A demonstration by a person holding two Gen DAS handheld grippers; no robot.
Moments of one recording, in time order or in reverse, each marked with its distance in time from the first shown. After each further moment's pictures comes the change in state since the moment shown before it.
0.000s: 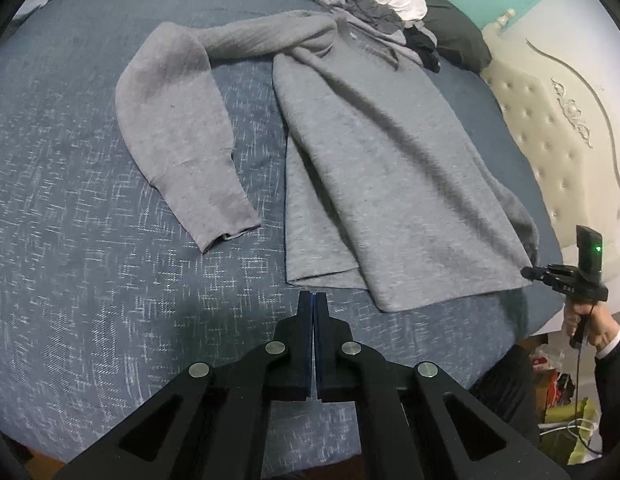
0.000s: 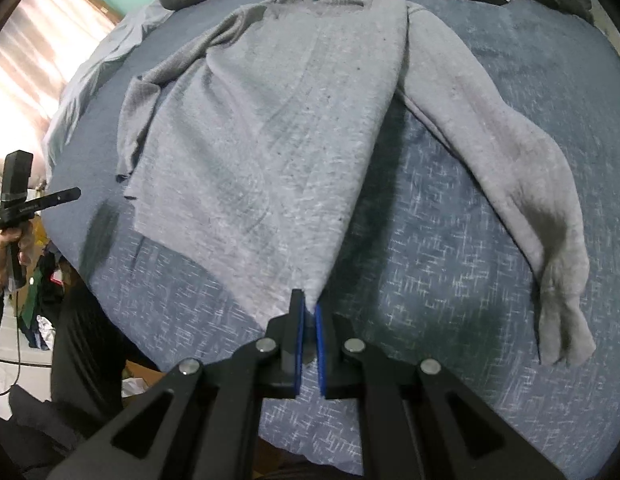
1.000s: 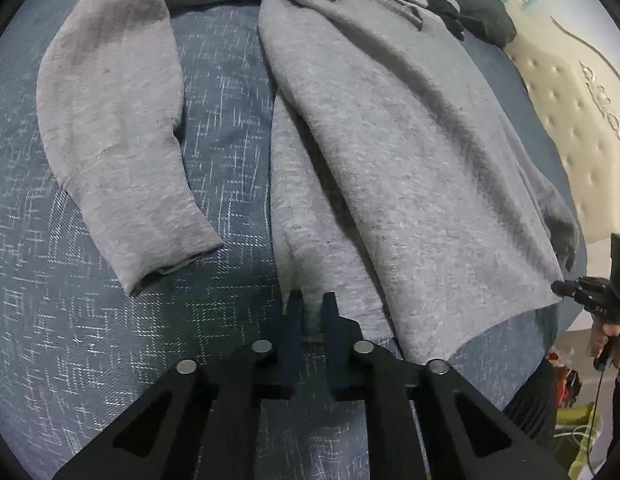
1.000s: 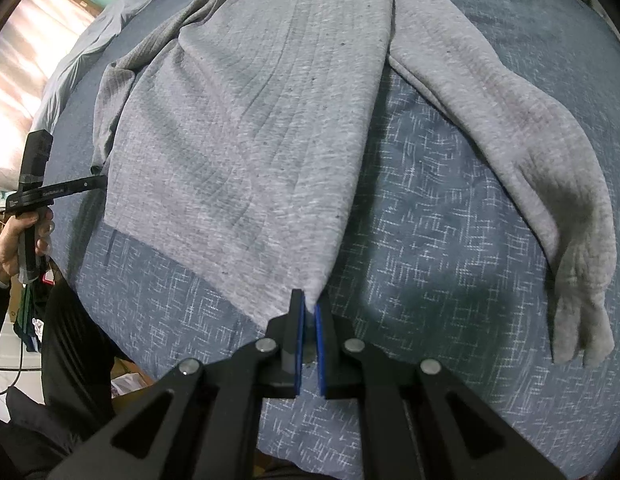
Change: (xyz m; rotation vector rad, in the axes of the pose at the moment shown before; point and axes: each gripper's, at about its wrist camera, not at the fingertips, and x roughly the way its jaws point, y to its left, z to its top) left arm 0.085 -0.009 0.035 0.008 0.090 0.031; right arm 0.024 -0.008 0.002 0.038 0.064 -0.020
